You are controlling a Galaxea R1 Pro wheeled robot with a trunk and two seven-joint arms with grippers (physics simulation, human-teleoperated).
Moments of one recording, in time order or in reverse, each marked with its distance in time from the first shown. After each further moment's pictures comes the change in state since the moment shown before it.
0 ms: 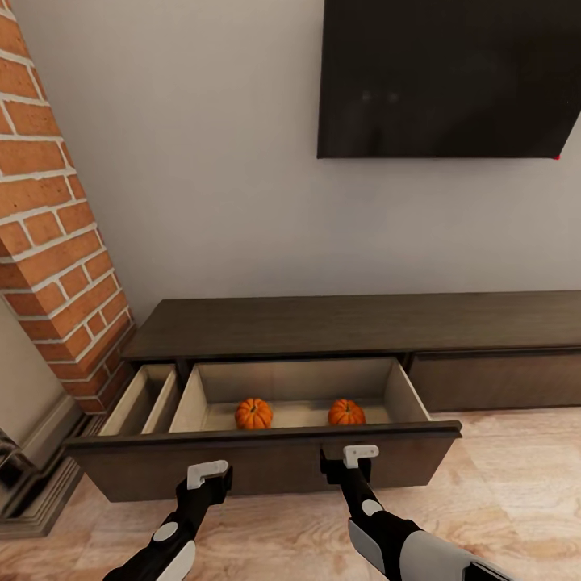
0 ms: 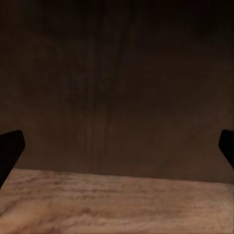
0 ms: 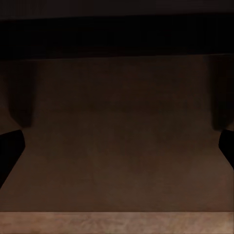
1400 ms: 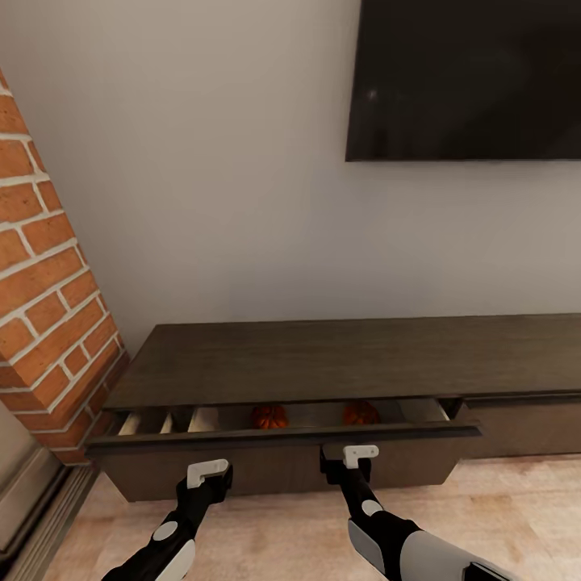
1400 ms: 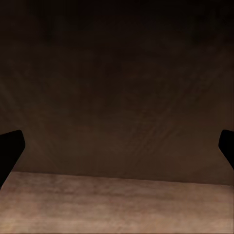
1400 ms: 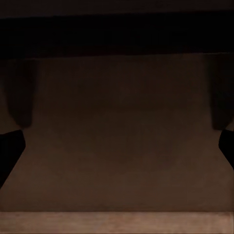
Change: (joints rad) left arm 0.000 0.002 0.000 -0.008 0.001 0.000 -0.002; right arm 0.000 0.000 0.002 0.000 -0.001 0.001 0.002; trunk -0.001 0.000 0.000
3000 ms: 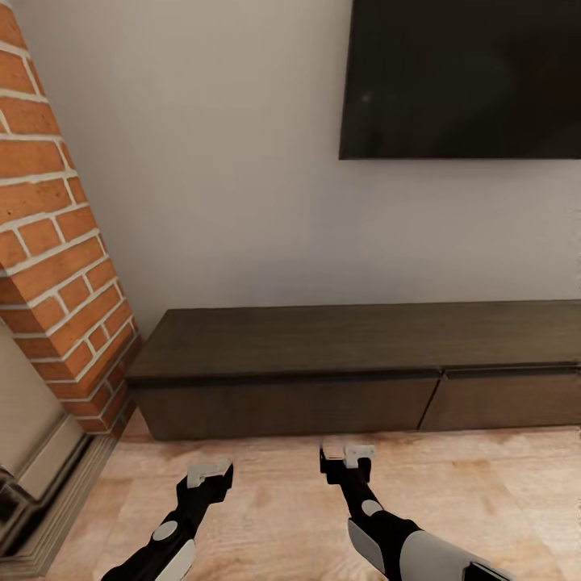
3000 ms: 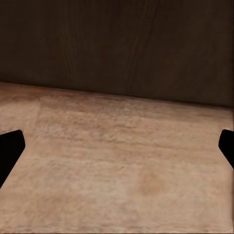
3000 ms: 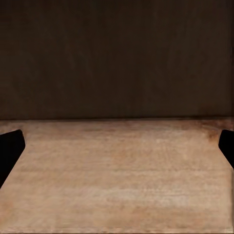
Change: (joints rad) left arm 0.000 0.001 -0.001 -0.003 0.000 0.000 -0.003; right arm 0.000 0.000 0.000 0.000 0.002 0.000 -0.001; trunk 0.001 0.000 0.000
